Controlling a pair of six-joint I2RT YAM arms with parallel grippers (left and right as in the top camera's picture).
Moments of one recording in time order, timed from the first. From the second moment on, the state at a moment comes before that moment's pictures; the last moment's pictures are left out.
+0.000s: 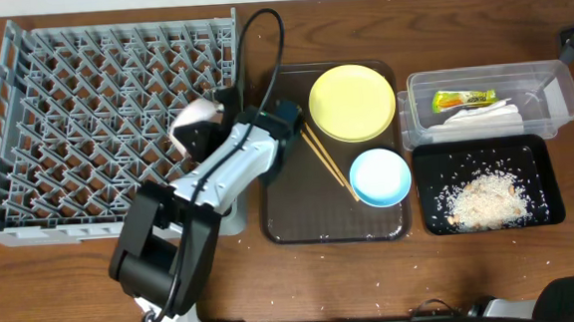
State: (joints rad) left arm -0.54 1.90 1.29 -1.14 -1.29 -0.65; right arm -0.52 1.54 1.57 -0.78 -0.43 0.27
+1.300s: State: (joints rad) left arm -0.72 1.92 1.47 -0.69 0.21 -0.61; right arm -0.52 1.54 1.57 -0.78 -0.43 0.27
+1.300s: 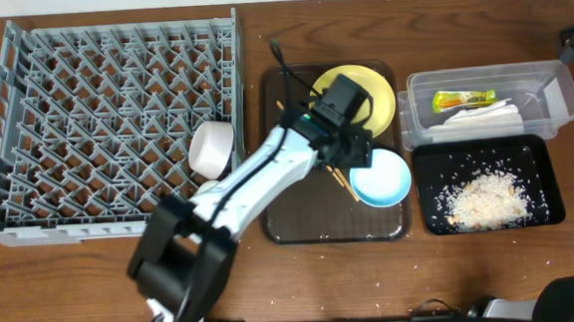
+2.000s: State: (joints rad) left arm -0.68 2.10 1.46 -0.63 0.48 -0.65; right arm -0.52 1.54 1.57 -0.78 -0.43 0.27
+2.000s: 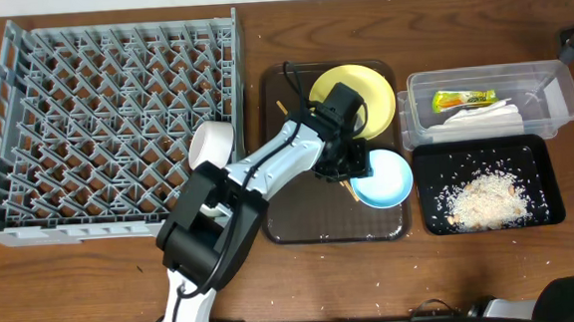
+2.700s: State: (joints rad) left arm -0.66 2.07 1.46 -0.63 0.51 -0.61; right arm -0.52 1.54 1.57 -0.78 -0.43 0.27
